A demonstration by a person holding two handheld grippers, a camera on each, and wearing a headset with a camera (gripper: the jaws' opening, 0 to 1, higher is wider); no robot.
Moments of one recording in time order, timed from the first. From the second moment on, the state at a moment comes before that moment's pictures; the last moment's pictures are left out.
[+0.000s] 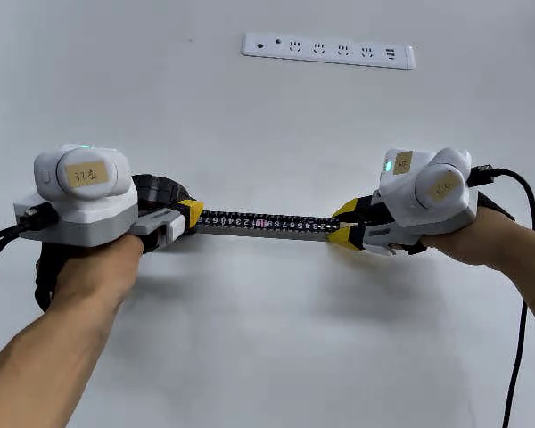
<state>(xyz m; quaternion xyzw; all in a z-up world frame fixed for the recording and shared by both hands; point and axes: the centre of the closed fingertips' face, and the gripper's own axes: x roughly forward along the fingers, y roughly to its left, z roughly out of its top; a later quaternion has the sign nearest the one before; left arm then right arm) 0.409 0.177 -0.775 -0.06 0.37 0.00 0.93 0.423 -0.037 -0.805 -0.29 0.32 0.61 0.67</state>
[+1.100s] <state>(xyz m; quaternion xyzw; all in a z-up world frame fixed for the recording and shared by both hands) 0.408 0.177 -0.776 -0.06 0.38 -0.01 0.92 0.420 -0.004 -0.806 -0.28 0.31 0.62 0.66</state>
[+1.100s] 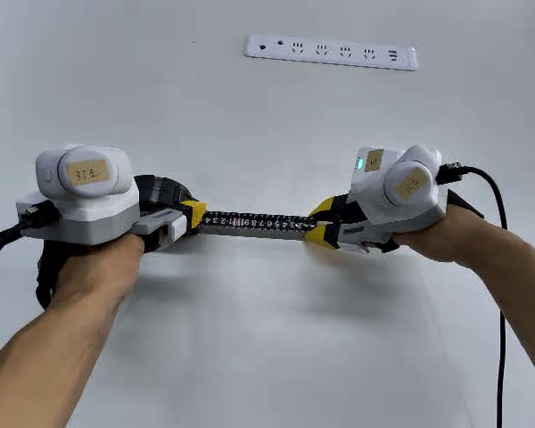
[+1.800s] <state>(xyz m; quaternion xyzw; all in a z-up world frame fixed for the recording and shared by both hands) 0.409 0.178 -0.776 -0.07 0.38 -0.01 0.92 0.417 0.017 -0.806 -0.28 0.31 0.63 0.66</state>
